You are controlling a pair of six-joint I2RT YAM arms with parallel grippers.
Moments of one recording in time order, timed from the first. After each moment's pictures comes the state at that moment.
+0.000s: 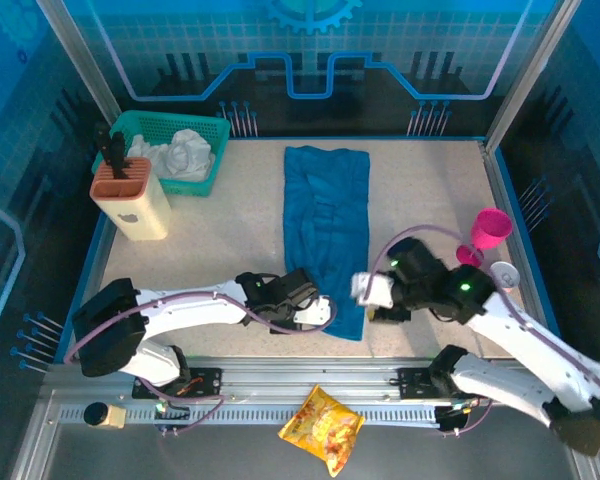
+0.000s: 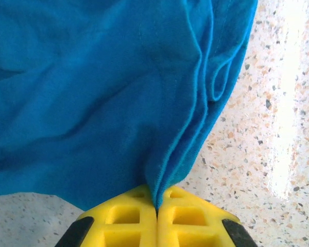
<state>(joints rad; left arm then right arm) -1.04 1.46 0.84 -0.58 -0.06 0.51 0.79 0.91 0.88 -1.06 -0.14 -0.75</state>
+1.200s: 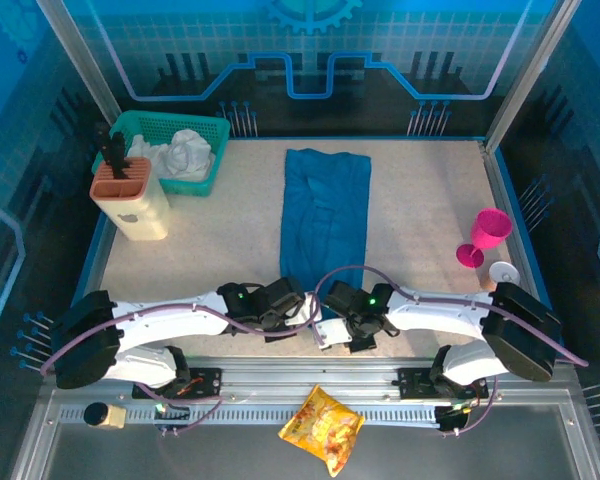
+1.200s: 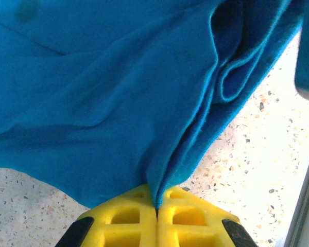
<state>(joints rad) -1.06 1.32 0.72 -0.50 -0.09 0.27 1.04 1.38 0.67 -0.65 -0.03 -0.74</state>
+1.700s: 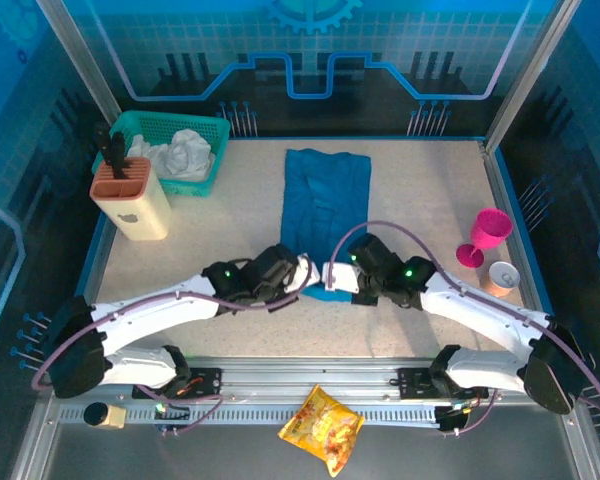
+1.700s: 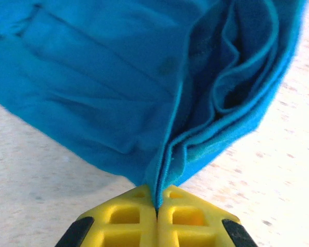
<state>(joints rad) -0.89 1.29 0.88 -0.52 -0.17 0.30 0.77 1.18 0.82 -0.62 0.05 -0.71</state>
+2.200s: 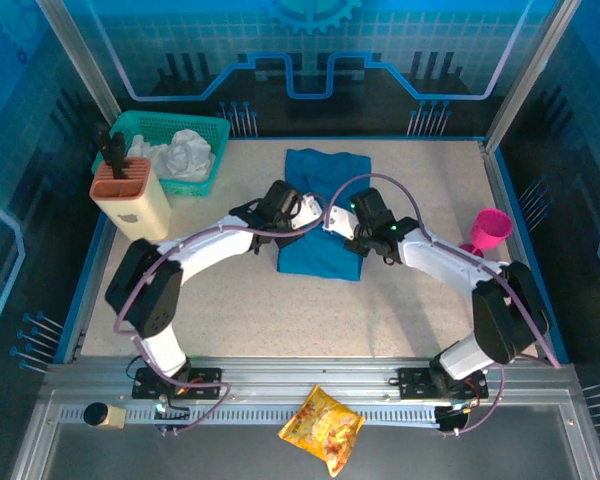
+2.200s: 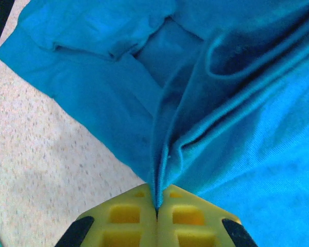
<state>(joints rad) -0.58 1.77 1.23 -0.34 -0.14 0.53 0.53 1.53 1.02 -0.37 0.12 -0.69</state>
